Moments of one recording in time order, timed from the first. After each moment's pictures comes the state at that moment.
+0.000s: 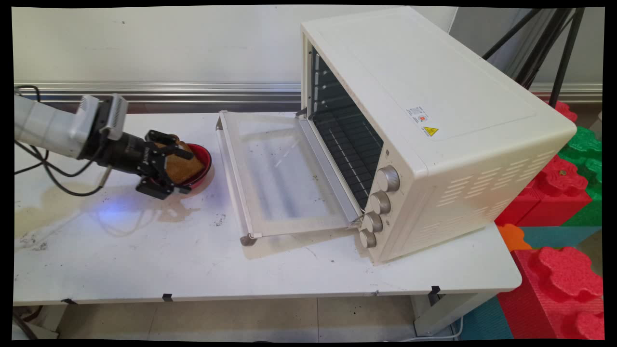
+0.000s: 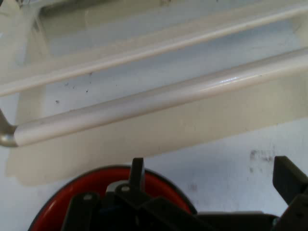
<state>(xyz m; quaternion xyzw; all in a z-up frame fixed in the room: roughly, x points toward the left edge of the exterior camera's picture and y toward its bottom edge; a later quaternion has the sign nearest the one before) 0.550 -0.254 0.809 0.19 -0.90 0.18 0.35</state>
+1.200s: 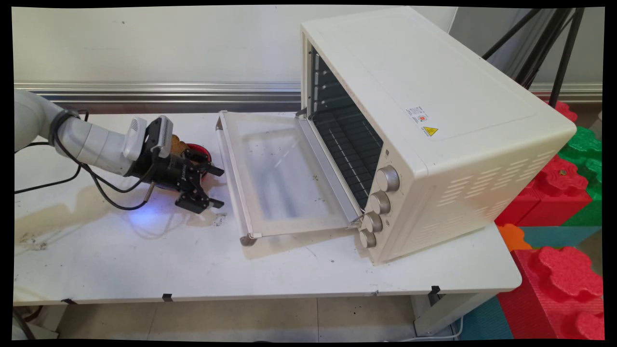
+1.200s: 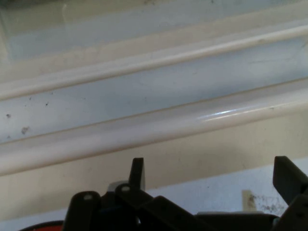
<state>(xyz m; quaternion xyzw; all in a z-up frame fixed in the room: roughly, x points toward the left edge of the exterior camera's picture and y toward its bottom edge) 0.497 -0.279 0.760 0.21 -0.90 0.15 0.36</state>
